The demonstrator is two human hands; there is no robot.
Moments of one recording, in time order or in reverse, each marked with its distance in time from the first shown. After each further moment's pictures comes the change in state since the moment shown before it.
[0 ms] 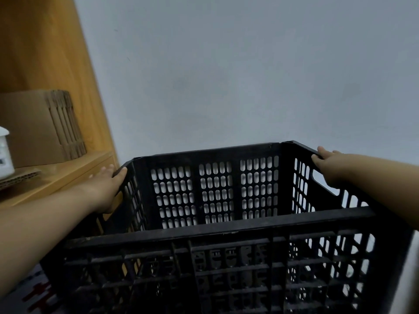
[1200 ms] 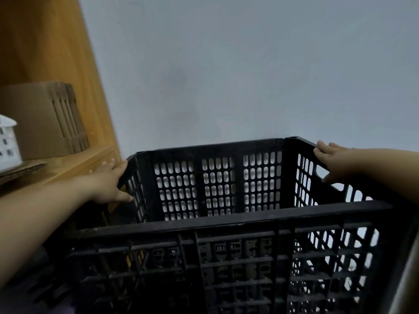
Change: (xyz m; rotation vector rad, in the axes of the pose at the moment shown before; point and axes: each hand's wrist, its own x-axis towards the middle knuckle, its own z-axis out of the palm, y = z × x) left_hand -0.008 -0.011 -0.005 -0.181 -0.045 0.048; right_hand -0.017 0.000 -0.006 0.098 -0.045 -0.030
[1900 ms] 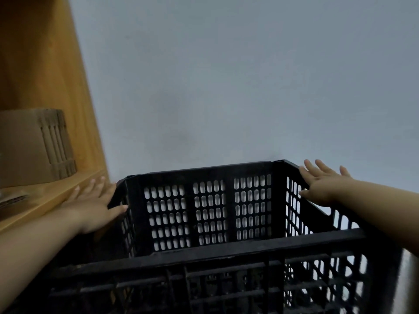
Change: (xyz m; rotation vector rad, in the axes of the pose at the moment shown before) left_hand 0.002 0.005 0.001 0.001 0.073 -0.028; right_hand 0.017 0.006 0.007 0.118 0.094 0.013
